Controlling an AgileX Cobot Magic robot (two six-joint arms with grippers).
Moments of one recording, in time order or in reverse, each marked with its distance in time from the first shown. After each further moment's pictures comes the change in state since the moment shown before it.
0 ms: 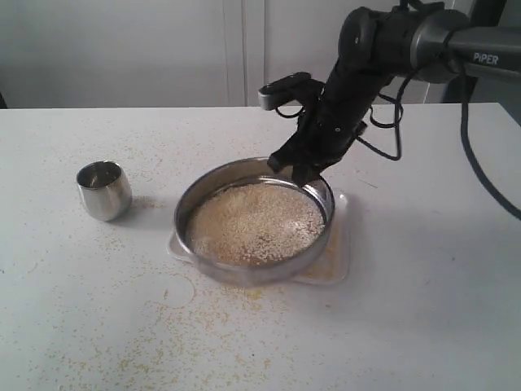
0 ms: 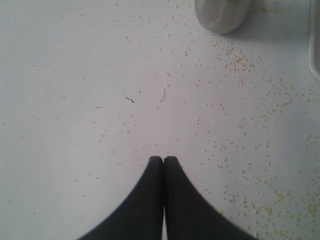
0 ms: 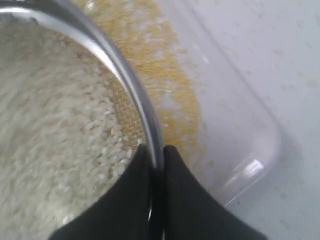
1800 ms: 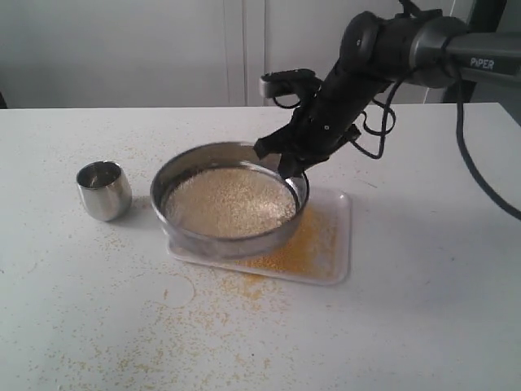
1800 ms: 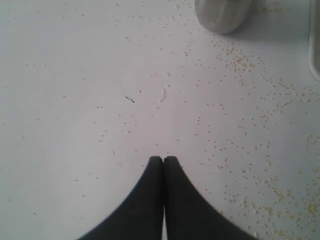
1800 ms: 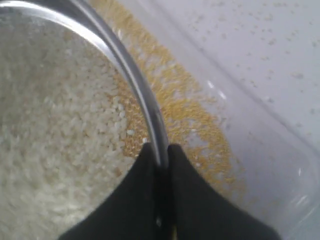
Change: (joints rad) left arm 0.000 0.000 0.000 0.000 0.000 0.000; right arm -0.010 0.019 0.000 0.158 -0.093 -0.007
